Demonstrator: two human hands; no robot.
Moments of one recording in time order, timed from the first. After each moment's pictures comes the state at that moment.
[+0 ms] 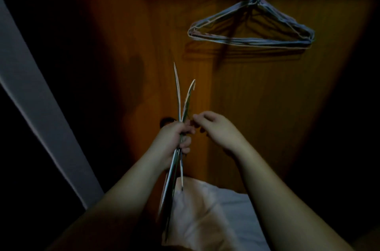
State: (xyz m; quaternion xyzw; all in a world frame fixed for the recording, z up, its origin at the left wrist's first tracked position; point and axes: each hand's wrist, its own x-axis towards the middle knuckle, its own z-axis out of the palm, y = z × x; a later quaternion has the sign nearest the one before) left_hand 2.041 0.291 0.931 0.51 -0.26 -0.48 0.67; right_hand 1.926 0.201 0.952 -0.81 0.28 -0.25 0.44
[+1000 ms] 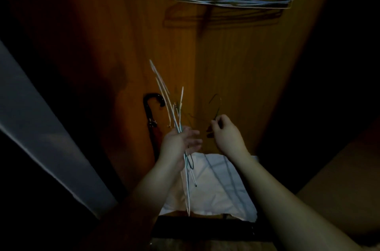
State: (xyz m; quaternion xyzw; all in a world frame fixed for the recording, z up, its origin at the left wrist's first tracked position) left_hand 2.040 0.332 0.849 0.53 -0.19 -0.51 0.65; right_hand 1.922 0.261 0.843 -0.70 0.52 -0.34 0.36
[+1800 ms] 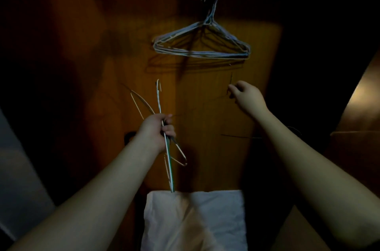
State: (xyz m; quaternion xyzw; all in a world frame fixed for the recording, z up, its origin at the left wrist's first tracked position) left_hand 2.068 0.284 0.977 0.41 -0.10 -0.62 0.66; right_hand 1.847 0.142 1.006 -0.74 0.51 -0.41 0.13
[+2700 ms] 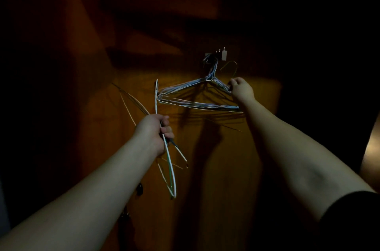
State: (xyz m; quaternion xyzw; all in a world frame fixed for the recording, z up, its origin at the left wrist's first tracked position) left_hand 2.066 0.249 1.091 0.39 -0.19 -0.52 0.74; right_hand 1.892 0.006 1.149 -0.66 0.49 -0.53 0.22
